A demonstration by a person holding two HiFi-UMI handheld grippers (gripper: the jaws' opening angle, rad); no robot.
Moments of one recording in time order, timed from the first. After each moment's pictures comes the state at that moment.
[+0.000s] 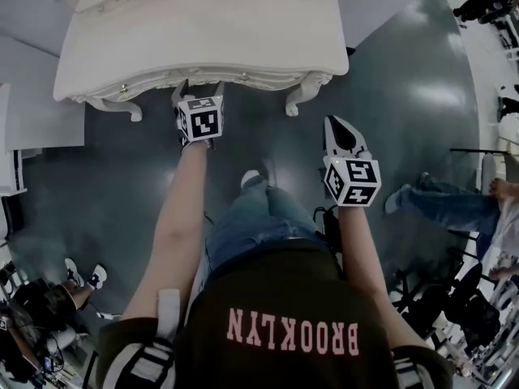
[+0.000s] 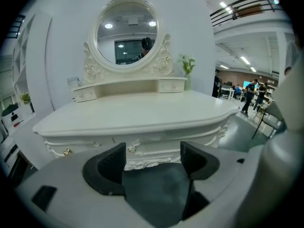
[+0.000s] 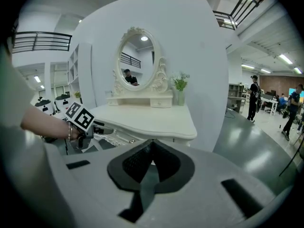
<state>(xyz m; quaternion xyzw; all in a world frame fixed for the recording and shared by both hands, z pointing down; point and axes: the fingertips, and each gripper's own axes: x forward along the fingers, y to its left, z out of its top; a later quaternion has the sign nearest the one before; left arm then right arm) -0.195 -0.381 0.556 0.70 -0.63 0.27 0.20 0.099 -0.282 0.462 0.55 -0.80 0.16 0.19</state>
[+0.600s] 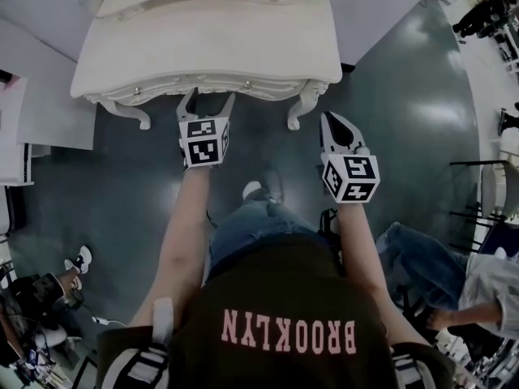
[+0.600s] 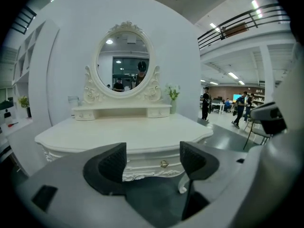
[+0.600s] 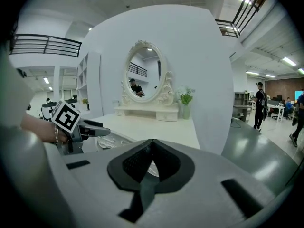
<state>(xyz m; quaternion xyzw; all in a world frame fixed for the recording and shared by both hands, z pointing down) -0.157 -0.324 0.454 0.75 -0.62 0.18 0.15 0.091 -0.275 0.404 0.53 -0.83 0.12 0.16</state>
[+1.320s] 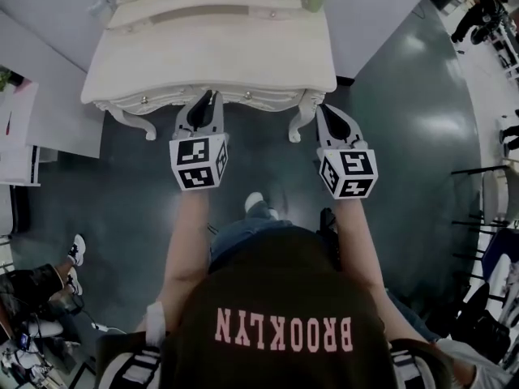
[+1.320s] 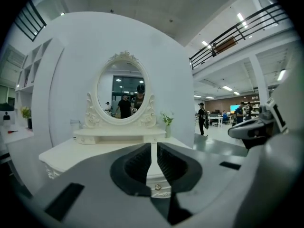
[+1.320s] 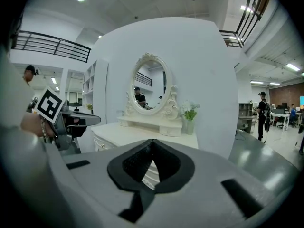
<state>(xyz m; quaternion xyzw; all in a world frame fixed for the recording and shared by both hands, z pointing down) -0.136 -0.286 0.336 0.77 -0.62 0.09 0.07 0.085 -0.277 0.346 0.51 -0.85 0.06 0.11</state>
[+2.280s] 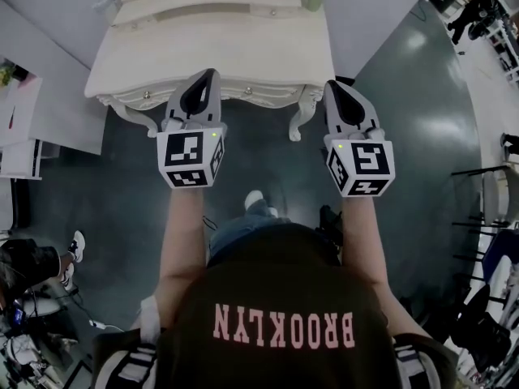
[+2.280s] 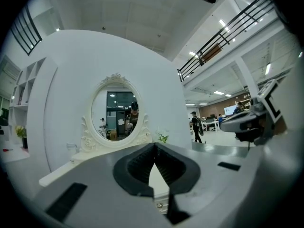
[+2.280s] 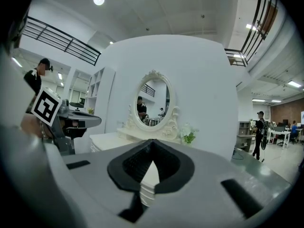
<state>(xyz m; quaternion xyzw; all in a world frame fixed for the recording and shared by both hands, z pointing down) -0.130 -0.279 0.259 0.79 -0.61 0.05 -0.03 0.071 -0.275 0.260 0.52 -0.85 -0.02 0.09</state>
